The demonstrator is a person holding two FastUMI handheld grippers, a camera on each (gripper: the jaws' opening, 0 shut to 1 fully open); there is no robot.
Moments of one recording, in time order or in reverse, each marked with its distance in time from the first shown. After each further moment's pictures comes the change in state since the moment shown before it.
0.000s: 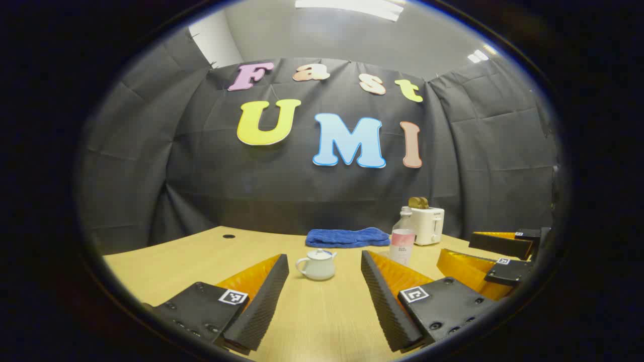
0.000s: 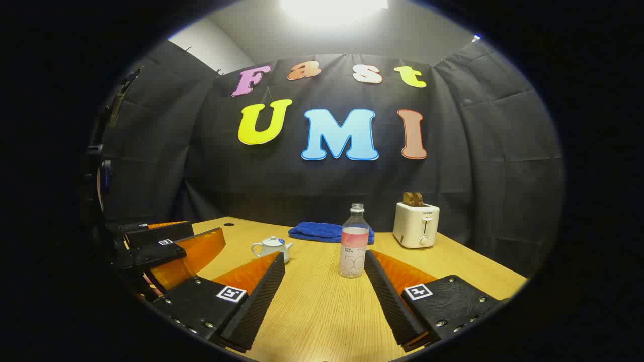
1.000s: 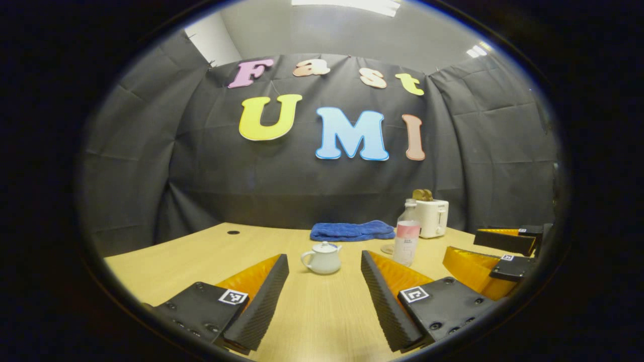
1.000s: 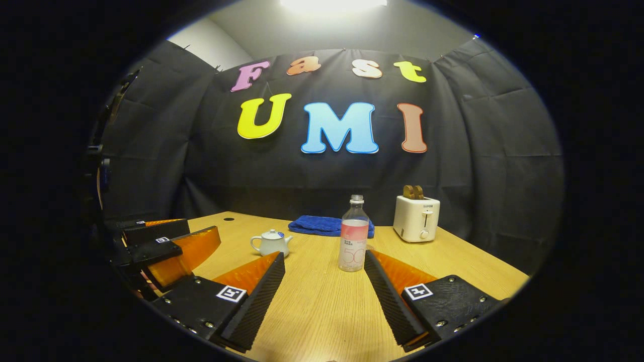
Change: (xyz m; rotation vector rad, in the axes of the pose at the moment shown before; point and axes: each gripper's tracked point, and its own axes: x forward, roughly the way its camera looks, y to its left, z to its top) left arm 0.001 0.006 -0.015 0.016 0.045 0.016; right arm 0.004 -0.006 -0.014 0.008 0.043 -0.008
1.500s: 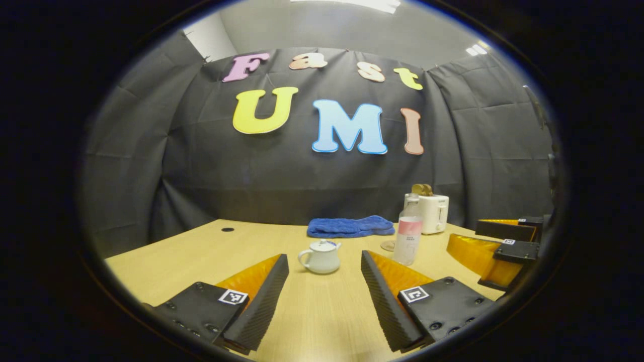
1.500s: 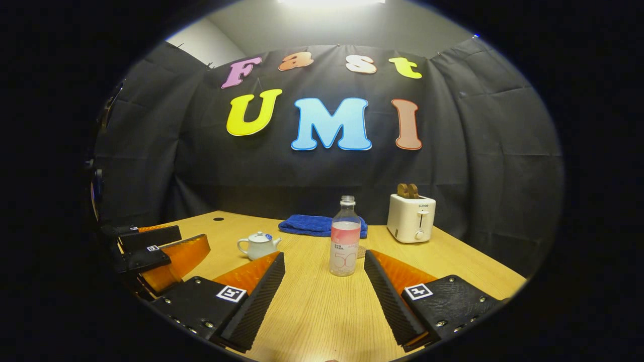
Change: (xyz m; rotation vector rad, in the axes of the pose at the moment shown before) left arm 0.030 0.001 -0.004 0.007 0.030 -0.030; right arm 0.028 -0.015 0.011 0.002 0.014 -0.040
